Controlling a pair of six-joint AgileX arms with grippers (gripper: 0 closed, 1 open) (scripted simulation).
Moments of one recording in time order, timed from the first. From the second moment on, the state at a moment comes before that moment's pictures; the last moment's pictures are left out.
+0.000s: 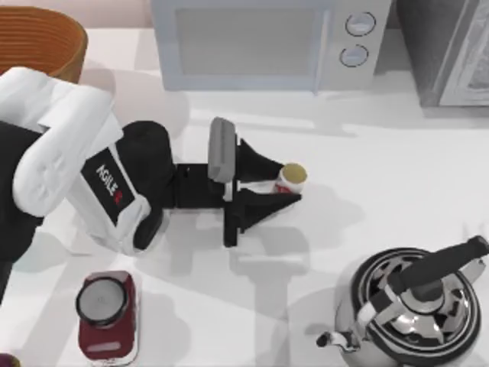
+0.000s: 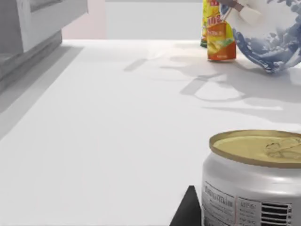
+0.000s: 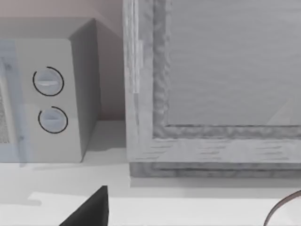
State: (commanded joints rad) left arm -0.41 2.53 1.12 1.38 1.21 0.02; right arm 0.00 0.00 0.00 0.00 0.00 0.00
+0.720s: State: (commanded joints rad) left arm -0.41 2.53 1.12 1.38 1.21 0.02; right arm 0.00 0.00 0.00 0.00 0.00 0.00
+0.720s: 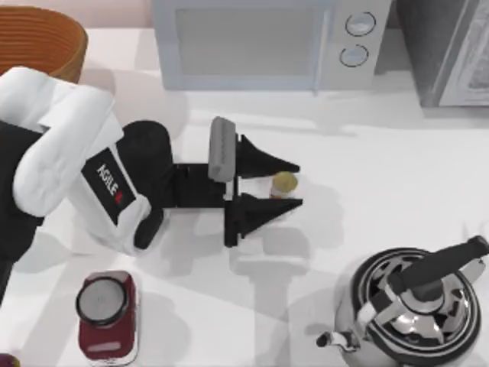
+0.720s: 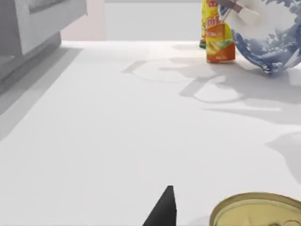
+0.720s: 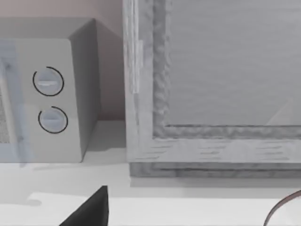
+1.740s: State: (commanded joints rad) left arm -0.37 2.37 1.06 1.31 1.13 0.03; right arm 0.00 0.00 0.00 0.00 0.00 0.00
